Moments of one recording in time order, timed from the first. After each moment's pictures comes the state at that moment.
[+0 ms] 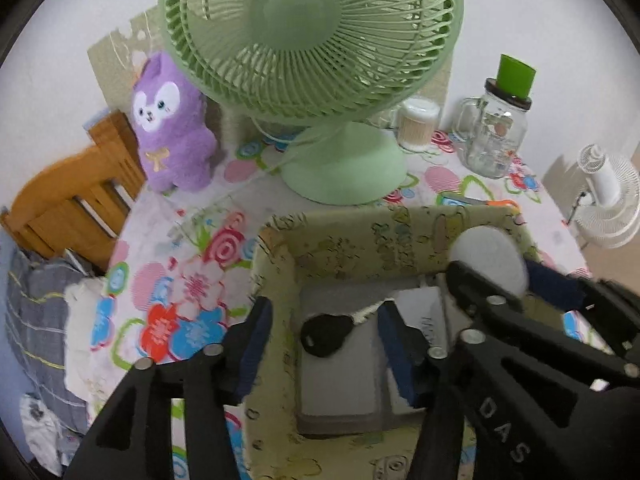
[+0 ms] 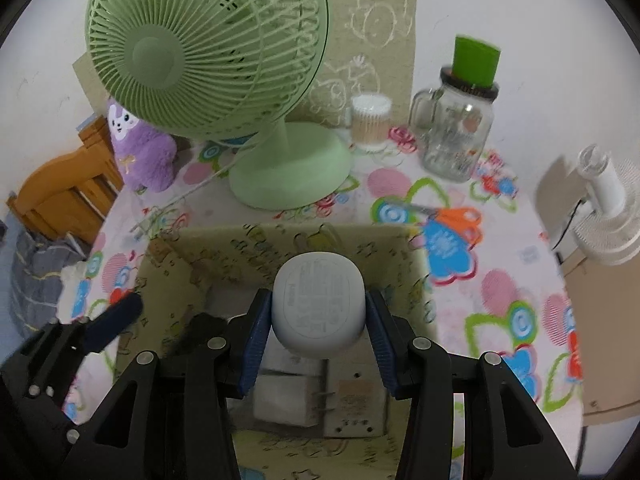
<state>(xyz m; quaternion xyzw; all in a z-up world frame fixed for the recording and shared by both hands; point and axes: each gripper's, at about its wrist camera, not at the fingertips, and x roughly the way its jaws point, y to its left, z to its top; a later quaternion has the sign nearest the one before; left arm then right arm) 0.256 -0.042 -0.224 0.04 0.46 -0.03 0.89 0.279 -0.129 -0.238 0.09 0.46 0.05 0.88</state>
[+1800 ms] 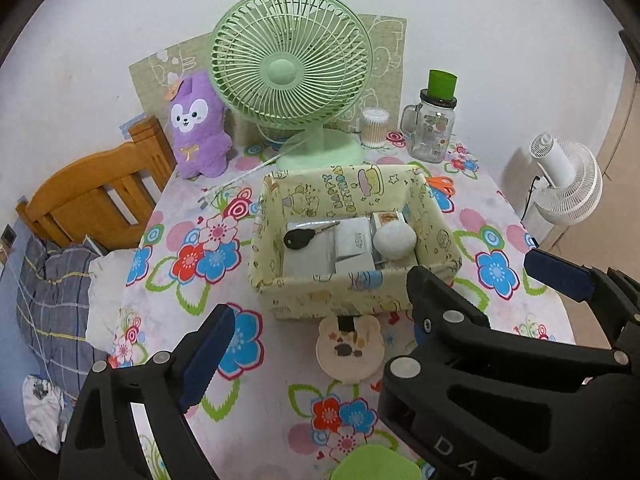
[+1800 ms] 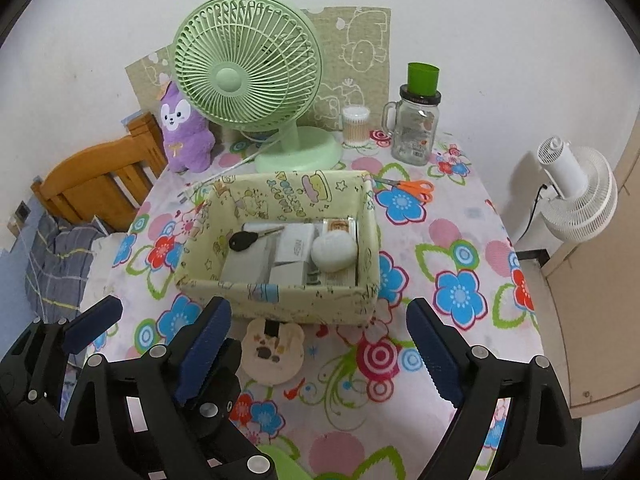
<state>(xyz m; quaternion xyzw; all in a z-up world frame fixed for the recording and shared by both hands) 0.111 -0.059 -0.168 0.05 0.44 -0.03 0.90 0.132 -0.151 -0.180 0.08 0.44 0.06 0.90</state>
